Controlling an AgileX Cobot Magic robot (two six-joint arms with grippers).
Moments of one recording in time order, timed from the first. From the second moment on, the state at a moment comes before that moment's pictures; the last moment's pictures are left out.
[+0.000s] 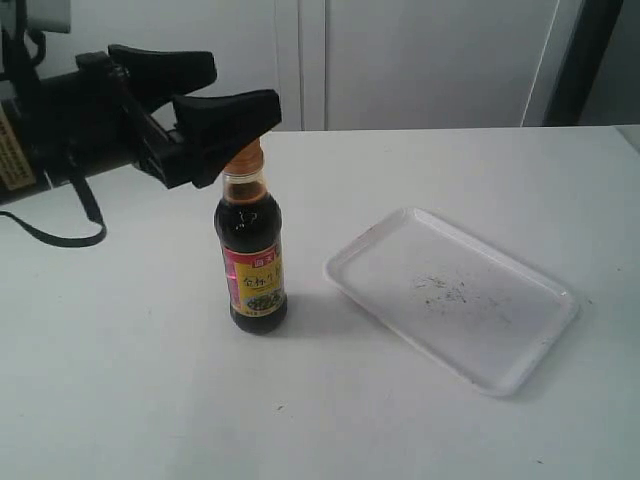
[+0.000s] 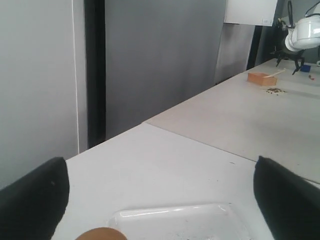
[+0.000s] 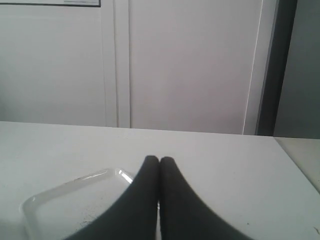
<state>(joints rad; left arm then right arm) -0.39 1.36 -0.74 0.92 -0.86 -0.81 0.16 0.18 0.00 0.26 -0.14 -0.25</state>
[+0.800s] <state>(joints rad) -0.41 1.59 -0.81 0.87 -0.85 -0.70 0.16 0.18 0.00 0.26 -0.15 -0.25</state>
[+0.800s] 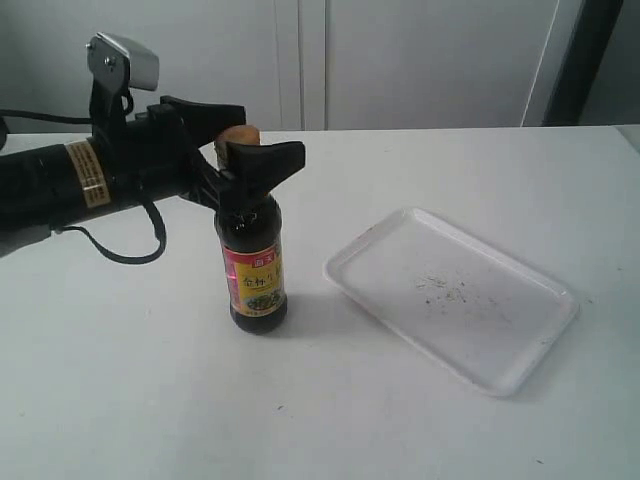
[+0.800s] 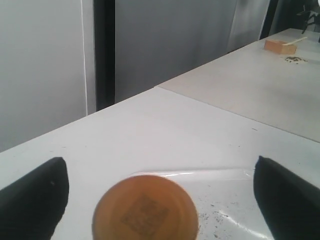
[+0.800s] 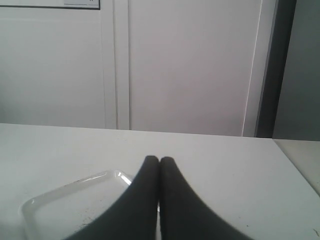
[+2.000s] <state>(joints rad) -0.41 1.82 -0.71 0.76 -0.97 -0.48 0.16 0.18 0.00 0.26 -0.14 -0.25</state>
